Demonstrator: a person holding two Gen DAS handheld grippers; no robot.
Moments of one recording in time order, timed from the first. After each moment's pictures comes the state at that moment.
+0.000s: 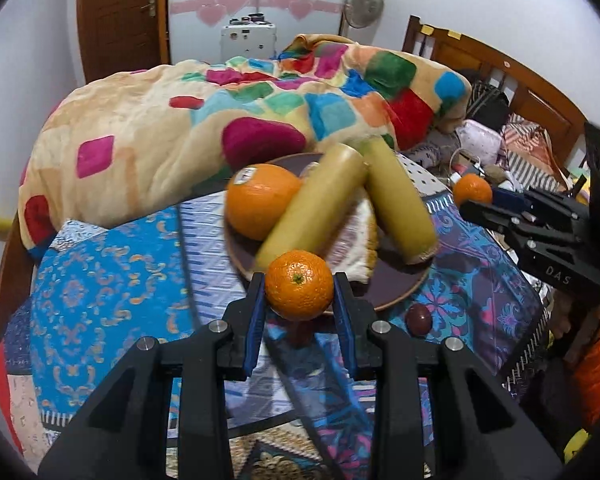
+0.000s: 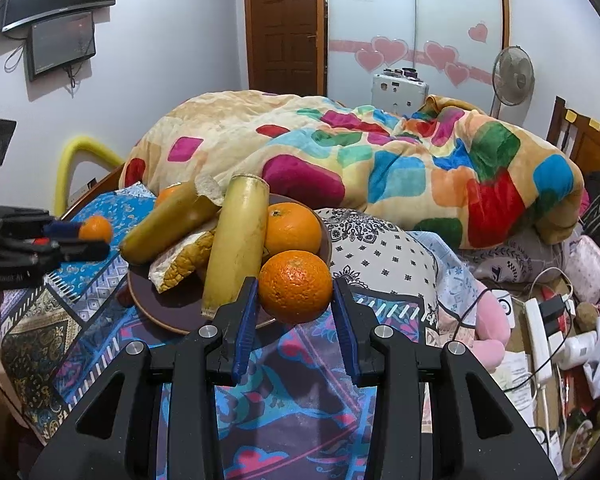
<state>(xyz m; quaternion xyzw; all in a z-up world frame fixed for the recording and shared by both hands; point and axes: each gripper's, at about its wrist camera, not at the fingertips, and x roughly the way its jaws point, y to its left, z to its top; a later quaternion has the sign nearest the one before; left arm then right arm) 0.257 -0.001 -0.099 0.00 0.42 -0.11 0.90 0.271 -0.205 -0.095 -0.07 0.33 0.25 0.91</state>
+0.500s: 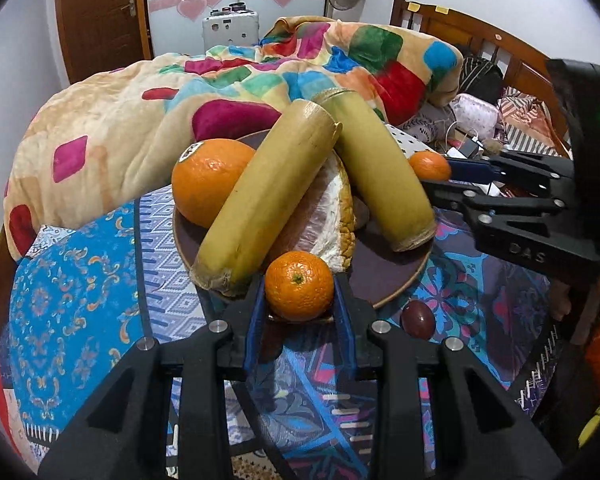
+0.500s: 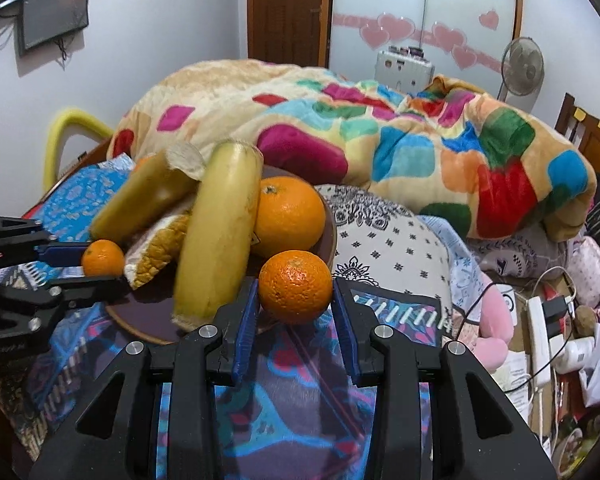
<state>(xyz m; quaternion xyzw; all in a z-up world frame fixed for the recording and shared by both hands) 0.272 -0.031 -0.129 0.03 0.43 -0.13 0.89 0.302 -0.185 -0.122 -0.10 0.37 0.24 0.89</state>
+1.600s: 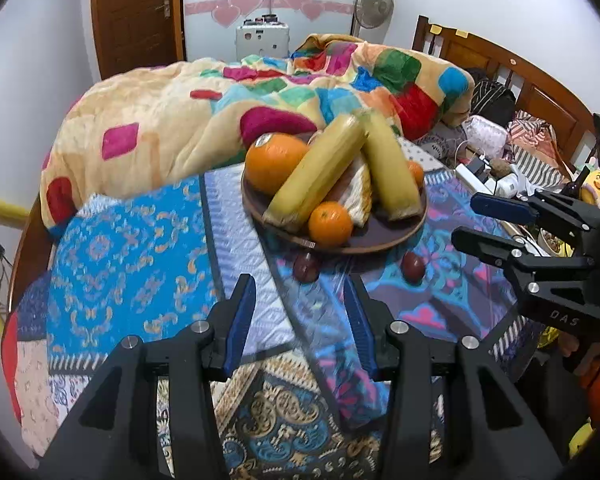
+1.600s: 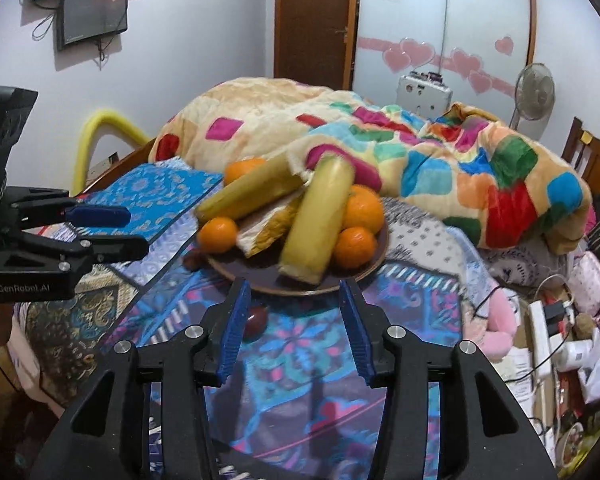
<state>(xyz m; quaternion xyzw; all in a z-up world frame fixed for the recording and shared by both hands) 0.204 0.009 -0.102 0.00 0.42 -0.08 0.90 0.217 -0.171 -0.093 -0.11 0.34 0.28 0.89</state>
